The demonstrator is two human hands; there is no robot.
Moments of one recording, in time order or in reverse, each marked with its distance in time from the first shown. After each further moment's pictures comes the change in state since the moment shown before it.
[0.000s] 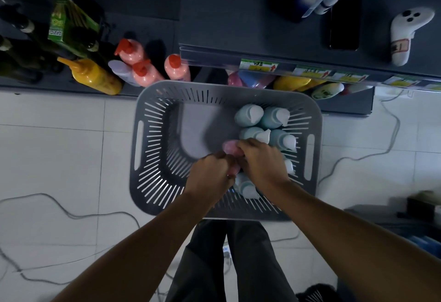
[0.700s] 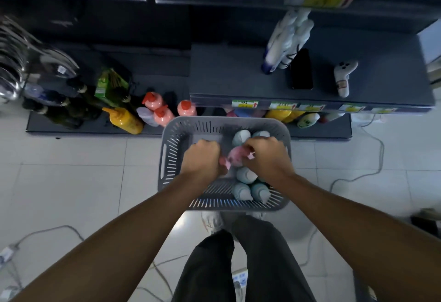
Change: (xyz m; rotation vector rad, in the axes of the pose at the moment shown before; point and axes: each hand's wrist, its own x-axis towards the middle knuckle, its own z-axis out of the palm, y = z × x) left_hand -0.014 0.037 -0.131 0.145 -0.053 -0.204; right_hand -0.018 -0.021 -0.111 0.074 0.058 0.035
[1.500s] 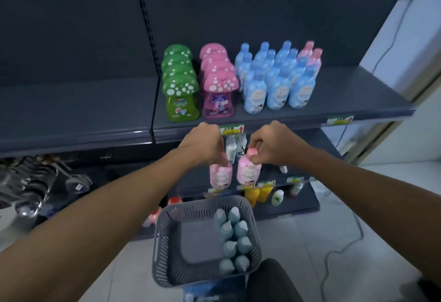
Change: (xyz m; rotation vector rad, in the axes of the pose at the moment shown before) left_hand -0.077 0.137 -0.271 0.085 0.276 0.353; right_hand -0.057 -0.032 -0.314 -0.120 0.249 -0.219
